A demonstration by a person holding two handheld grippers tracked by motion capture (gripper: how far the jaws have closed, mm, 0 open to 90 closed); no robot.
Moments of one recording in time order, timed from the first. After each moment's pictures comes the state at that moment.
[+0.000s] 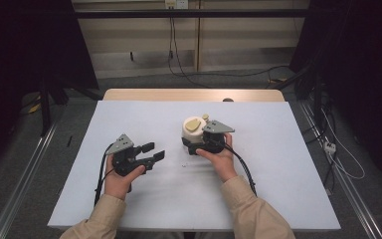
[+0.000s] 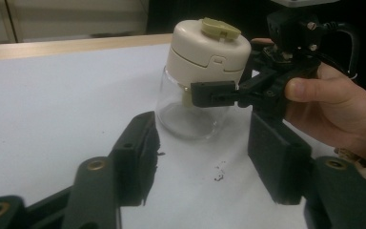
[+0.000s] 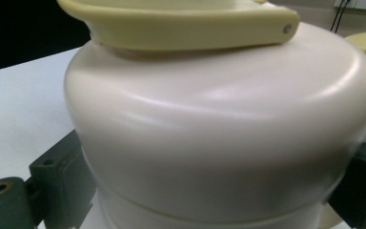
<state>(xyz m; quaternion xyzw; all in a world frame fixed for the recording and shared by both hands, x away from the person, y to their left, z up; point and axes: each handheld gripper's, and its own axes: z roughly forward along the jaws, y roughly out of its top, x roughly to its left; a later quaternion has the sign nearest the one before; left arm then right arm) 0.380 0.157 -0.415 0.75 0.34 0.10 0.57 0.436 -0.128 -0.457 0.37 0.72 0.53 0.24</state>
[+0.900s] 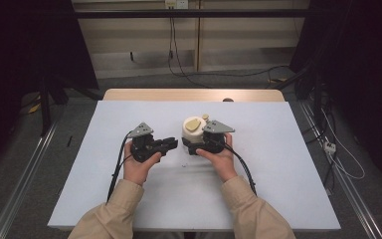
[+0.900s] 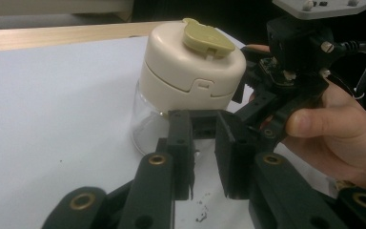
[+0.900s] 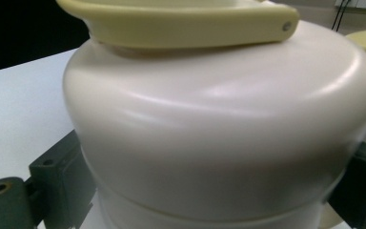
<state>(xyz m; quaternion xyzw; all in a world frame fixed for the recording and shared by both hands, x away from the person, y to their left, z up) 0.409 0.113 -0.406 0.77 0.34 0.06 0.54 0.436 -0.128 -0.458 0.37 0.72 0.53 0.24</state>
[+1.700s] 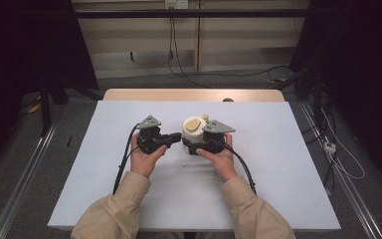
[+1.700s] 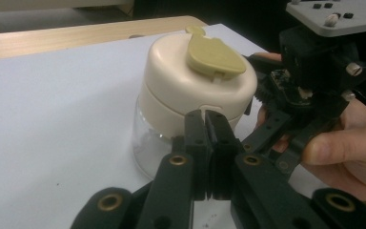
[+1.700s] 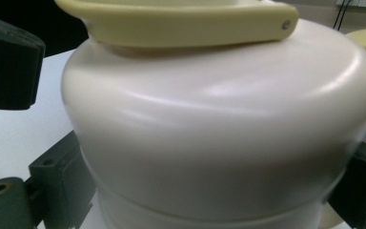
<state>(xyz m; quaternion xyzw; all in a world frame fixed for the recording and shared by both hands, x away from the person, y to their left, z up) 0.426 0.095 -0.397 0.78 0.33 0.06 0.53 0.437 -0.128 -0.458 0.37 0.72 0.53 0.24</state>
